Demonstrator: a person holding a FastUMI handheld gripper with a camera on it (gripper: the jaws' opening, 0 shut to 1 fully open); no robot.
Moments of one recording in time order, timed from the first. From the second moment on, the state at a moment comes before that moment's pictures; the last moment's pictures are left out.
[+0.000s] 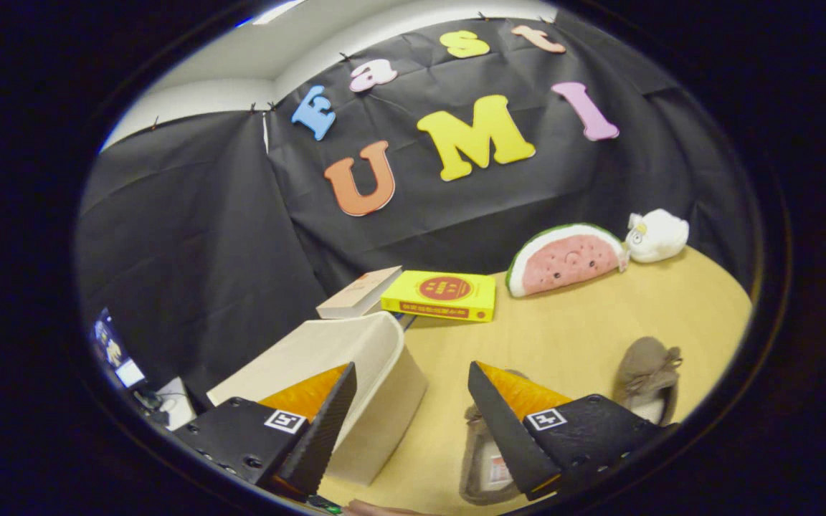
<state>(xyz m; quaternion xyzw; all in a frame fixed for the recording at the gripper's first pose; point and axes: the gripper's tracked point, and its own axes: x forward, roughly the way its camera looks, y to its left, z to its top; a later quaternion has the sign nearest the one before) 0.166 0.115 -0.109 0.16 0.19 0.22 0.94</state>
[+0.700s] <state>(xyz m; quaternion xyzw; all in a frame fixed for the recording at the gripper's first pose) 0.190 0.187 -0.150 0.42 0.37 0.37 0.75</state>
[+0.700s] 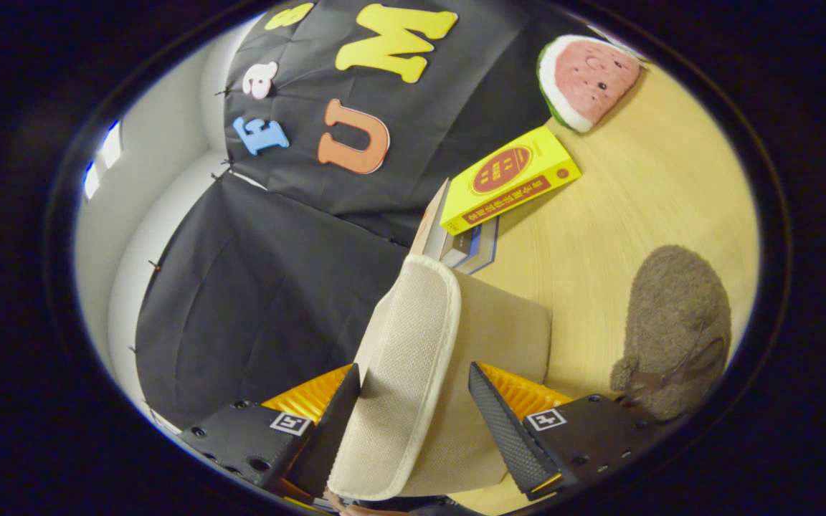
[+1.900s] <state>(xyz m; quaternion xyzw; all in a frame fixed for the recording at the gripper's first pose) 0.166 0.182 -0.065 0.35 0.35 0.30 0.81</state>
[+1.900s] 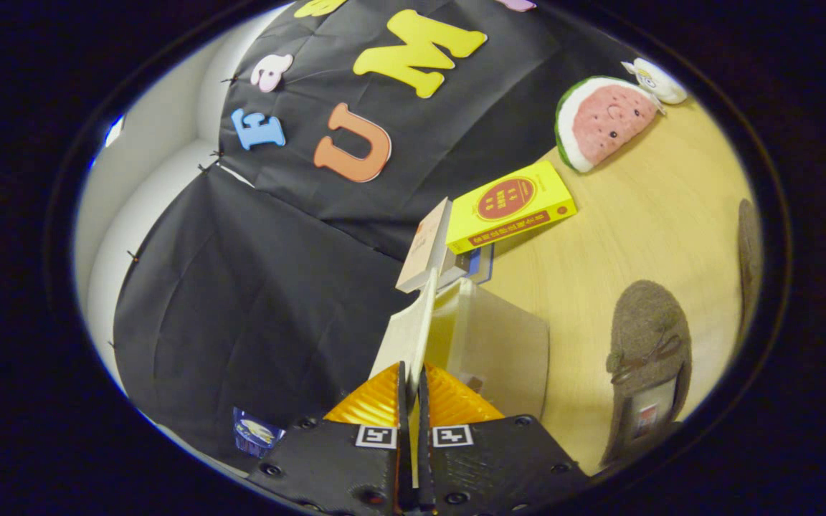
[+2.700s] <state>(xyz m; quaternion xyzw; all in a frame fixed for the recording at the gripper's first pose) 0.162 0.333 0.063 0.32 0.32 0.32 0.83</state>
